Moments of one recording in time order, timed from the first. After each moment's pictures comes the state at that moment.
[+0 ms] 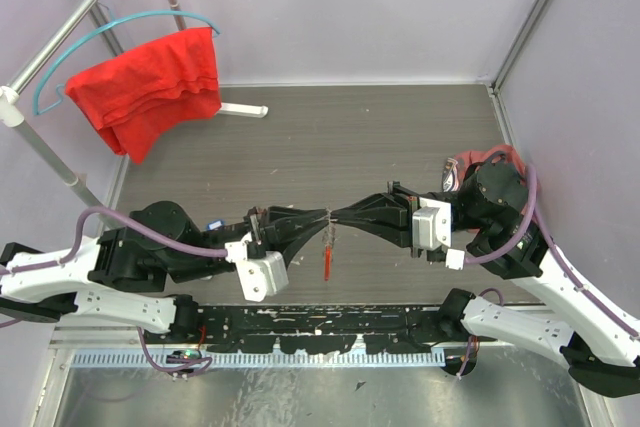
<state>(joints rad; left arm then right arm) -1.59 0.95 1.34 -0.30 -0.23 0.69 0.90 0.80 1.16 -0.15 -0.83 -0.59</state>
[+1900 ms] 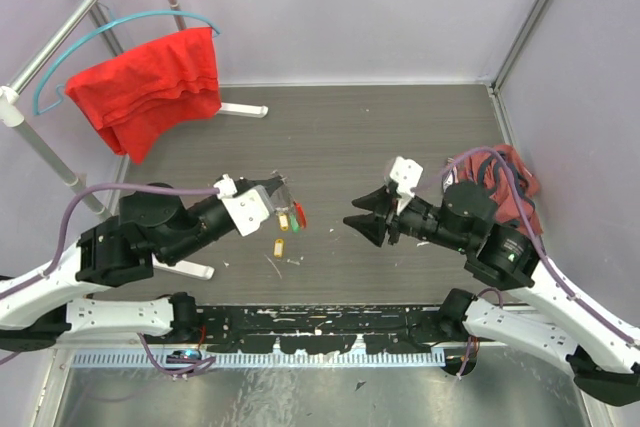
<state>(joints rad) -1.34 0.87 1.29 -0.47 -0.37 0.52 0.90 0.70 0.97 -0.37 -0.27 -0.05</state>
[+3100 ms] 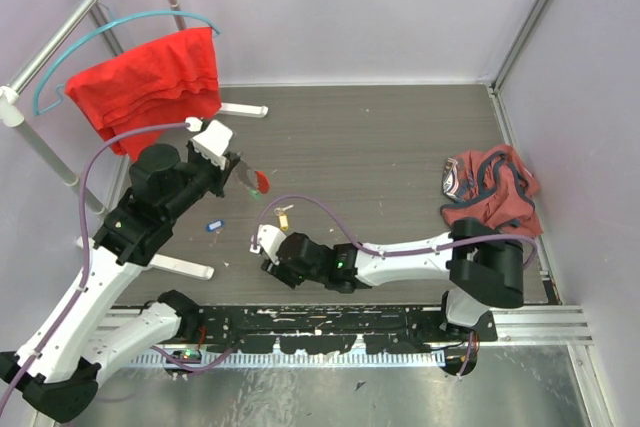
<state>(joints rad) -0.56 0.84 1.05 -0.45 0.00 0.20 1.32 1.58 0.87 0.04 0.21 0.05</state>
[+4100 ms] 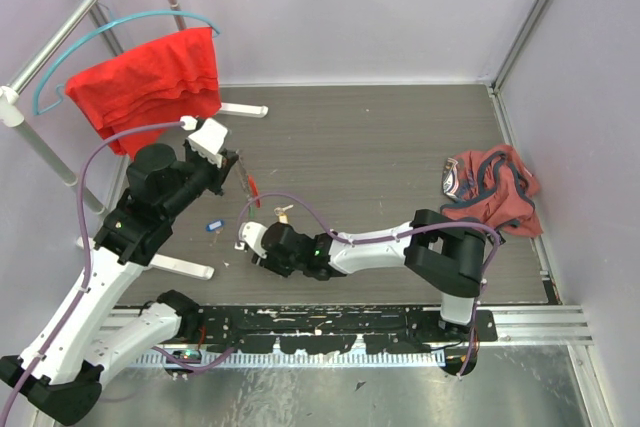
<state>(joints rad) -0.51 0.82 1.02 -0.41 0.04 0.18 1.25 1.81 1.02 0.05 0.15 -0.11</state>
